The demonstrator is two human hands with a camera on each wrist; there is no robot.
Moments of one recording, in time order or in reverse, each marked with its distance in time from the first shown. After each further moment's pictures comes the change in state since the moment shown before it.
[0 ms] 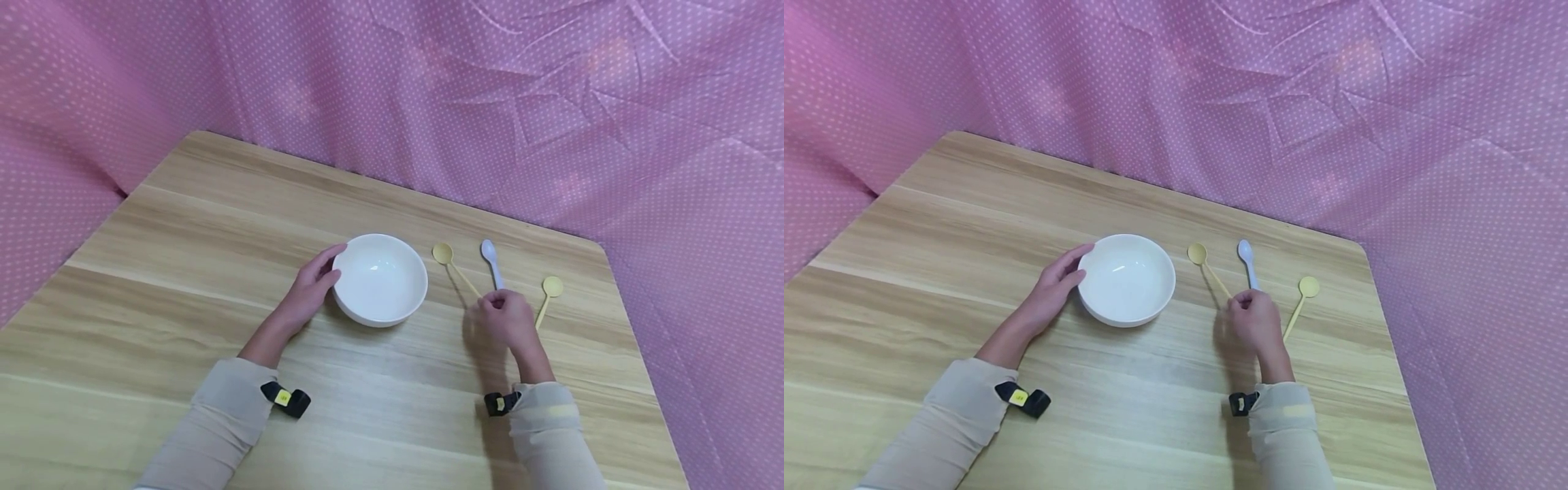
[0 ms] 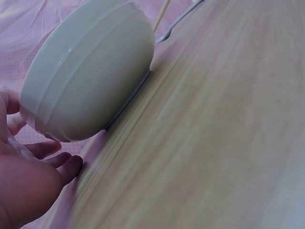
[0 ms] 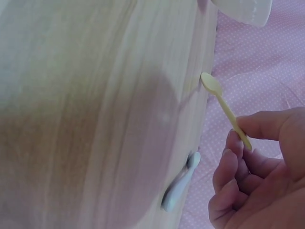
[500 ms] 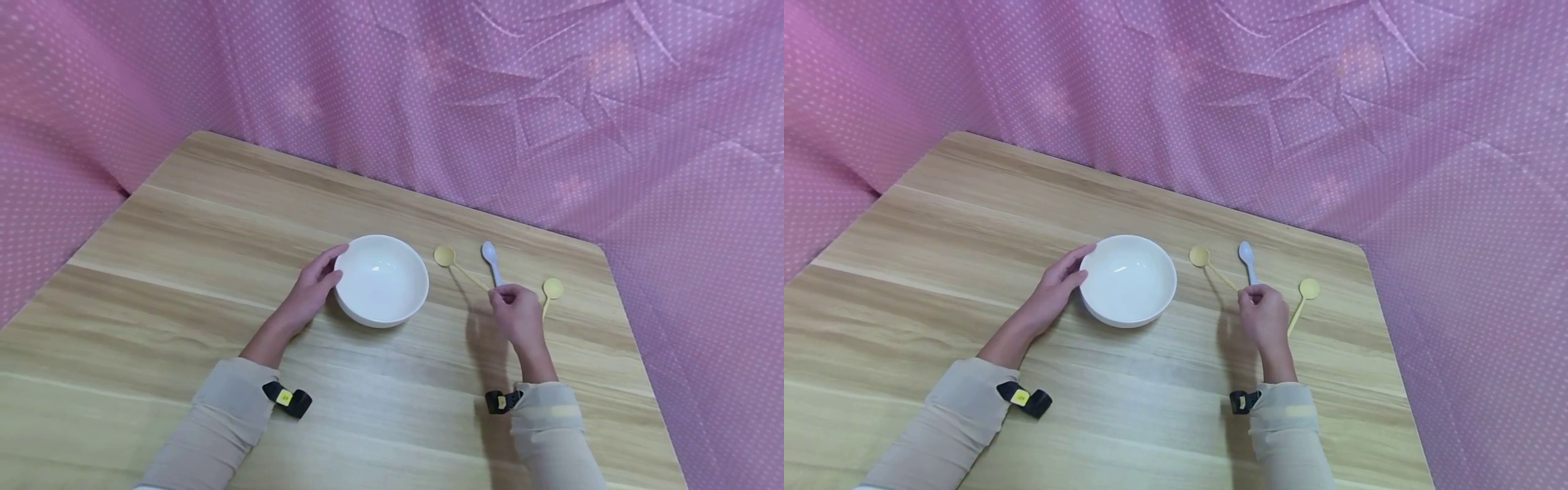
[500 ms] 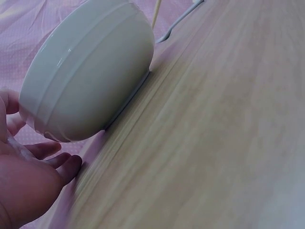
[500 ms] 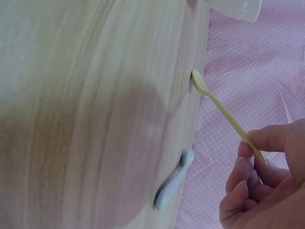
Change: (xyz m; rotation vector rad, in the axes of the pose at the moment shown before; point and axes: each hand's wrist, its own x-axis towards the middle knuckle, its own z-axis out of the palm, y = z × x) left_hand -0.001 0.000 -0.001 -0.017 -0.003 -0.001; right_hand 0.002 -0.003 -0.003 0.070 0.189 -0.003
